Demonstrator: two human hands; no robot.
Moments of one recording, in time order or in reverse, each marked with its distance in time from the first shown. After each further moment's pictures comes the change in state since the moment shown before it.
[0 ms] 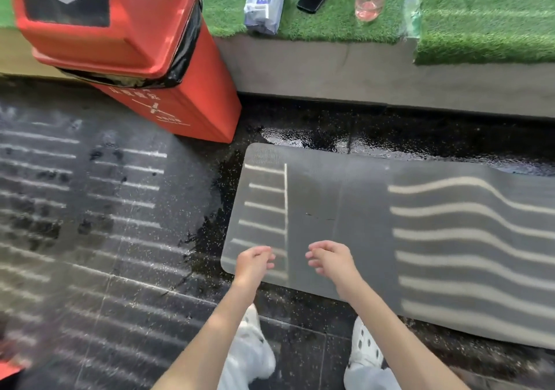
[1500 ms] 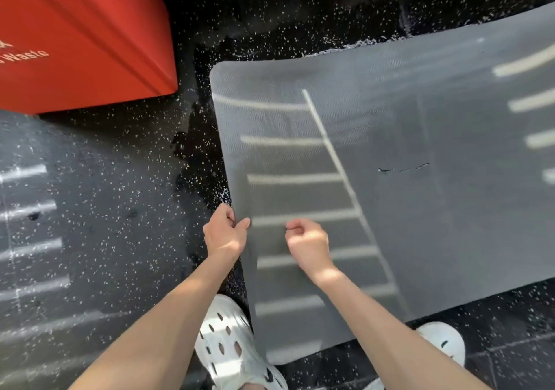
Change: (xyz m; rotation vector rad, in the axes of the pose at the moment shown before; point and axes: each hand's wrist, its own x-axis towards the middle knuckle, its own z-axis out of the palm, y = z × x) left_hand 0.536 -0.086 -0.101 0.639 0.046 0.335; right_hand 0.416 0.157 0.320 -0.050 0.435 -0.073
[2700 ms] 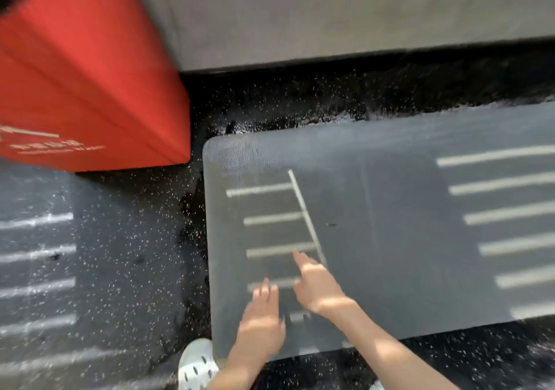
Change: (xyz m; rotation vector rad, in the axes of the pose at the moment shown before) left_hand -0.123 0.075 -0.010 0.501 -0.505 0.250; right_hand -0.023 -0.095 -0.115 -0.811 -0.390 -0.182
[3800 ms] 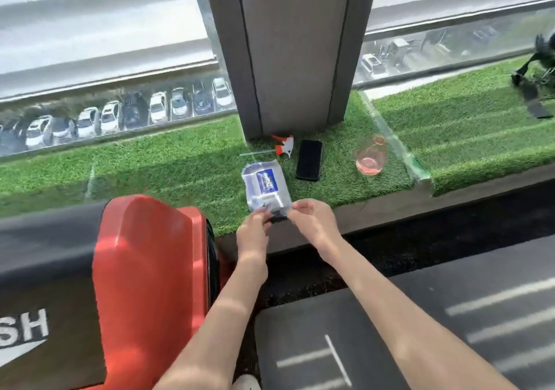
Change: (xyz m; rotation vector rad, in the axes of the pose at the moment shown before) left_hand -0.077 0.219 -0.561 -1.354 0.483 0.149; right_hand -0.060 -0.318 -0.477 0.874 0.580 -0.205
